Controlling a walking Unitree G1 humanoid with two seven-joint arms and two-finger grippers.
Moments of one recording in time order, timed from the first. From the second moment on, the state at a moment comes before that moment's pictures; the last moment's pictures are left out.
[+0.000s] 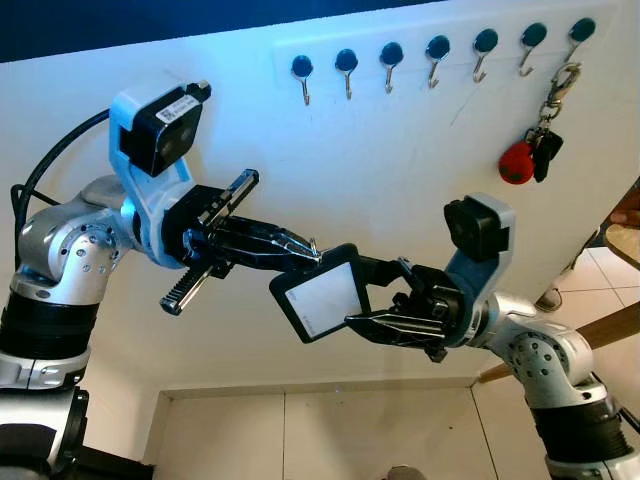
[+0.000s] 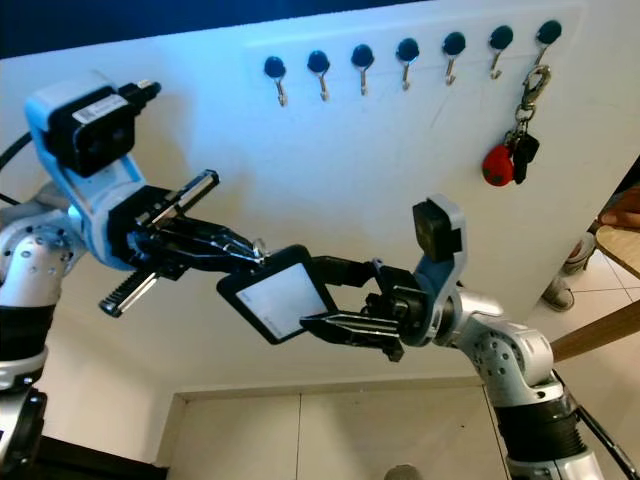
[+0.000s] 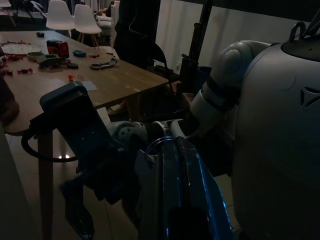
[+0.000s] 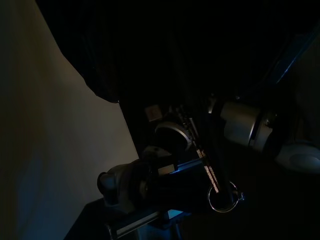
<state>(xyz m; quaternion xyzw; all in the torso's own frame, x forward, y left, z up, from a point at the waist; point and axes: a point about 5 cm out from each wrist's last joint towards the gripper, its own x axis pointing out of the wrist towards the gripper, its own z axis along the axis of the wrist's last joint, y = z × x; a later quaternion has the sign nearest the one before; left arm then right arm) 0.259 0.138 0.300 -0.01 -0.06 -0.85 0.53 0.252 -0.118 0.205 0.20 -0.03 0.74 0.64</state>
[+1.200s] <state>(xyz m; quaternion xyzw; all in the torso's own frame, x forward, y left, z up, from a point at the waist) 0.266 0.134 0.298 -0.01 -0.07 -0.85 0.53 0.252 -0.097 0.220 0.15 -0.07 0.76 0.63</state>
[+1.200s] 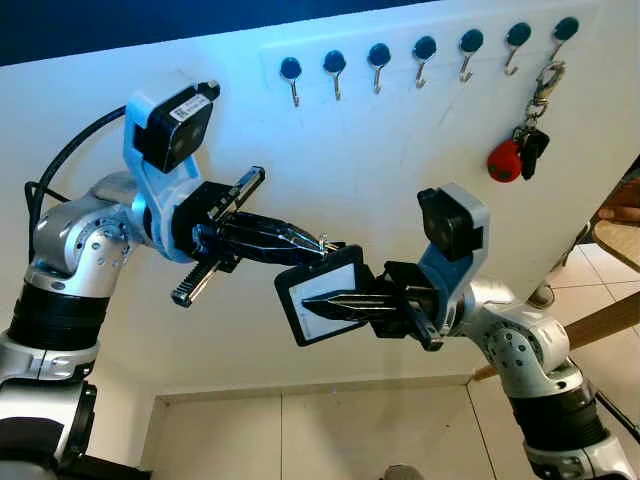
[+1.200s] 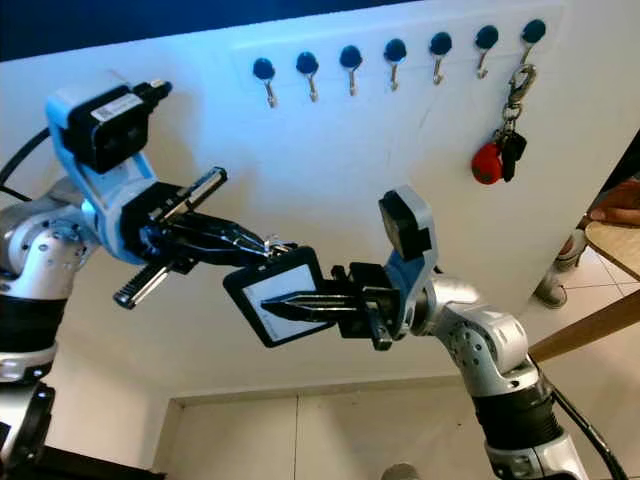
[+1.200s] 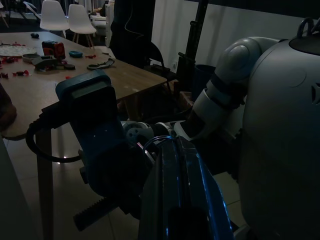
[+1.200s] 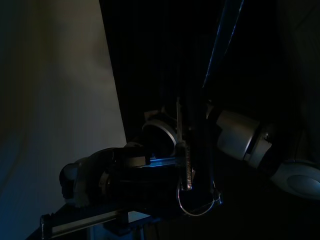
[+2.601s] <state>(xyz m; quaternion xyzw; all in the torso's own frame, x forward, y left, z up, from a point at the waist) 0.311 0.174 0.254 -0.11 -0.10 -0.65 0.75 0.259 -0.107 0.228 0.18 -0.11 0.68 0.70</state>
